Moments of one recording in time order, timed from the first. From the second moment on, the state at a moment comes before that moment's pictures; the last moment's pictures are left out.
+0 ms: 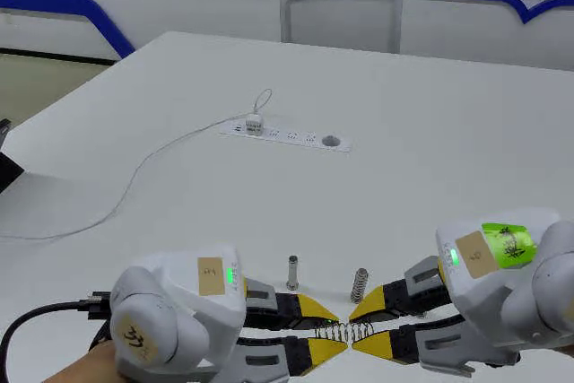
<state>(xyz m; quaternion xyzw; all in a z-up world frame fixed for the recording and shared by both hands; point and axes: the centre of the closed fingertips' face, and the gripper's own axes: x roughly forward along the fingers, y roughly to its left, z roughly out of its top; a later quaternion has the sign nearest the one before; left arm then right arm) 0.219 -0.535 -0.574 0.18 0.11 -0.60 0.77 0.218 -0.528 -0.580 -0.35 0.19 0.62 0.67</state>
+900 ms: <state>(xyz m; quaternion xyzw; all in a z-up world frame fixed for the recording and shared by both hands) 0.216 -0.542 -0.575 0.20 0.10 -0.61 0.76 0.215 -0.539 -0.571 -0.29 0.20 0.63 0.69</state>
